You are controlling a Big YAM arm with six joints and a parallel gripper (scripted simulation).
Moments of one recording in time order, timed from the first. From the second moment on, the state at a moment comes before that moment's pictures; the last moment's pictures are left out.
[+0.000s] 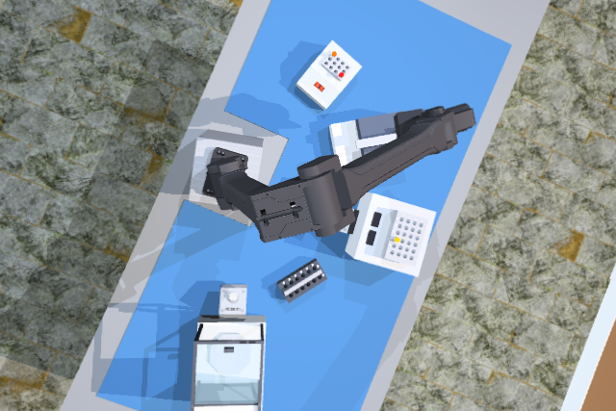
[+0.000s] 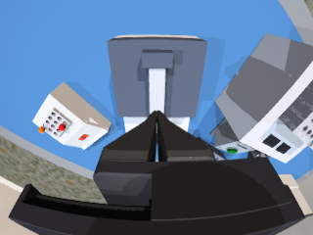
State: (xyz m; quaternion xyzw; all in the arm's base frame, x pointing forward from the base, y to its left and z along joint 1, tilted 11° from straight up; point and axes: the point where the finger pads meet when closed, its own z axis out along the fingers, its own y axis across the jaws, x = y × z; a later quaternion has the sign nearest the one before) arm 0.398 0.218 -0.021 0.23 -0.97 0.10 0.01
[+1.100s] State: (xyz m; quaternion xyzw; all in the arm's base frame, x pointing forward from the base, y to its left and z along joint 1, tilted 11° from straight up) arm 0.379 0.209 -0.016 0.23 -0.97 0.10 0.01
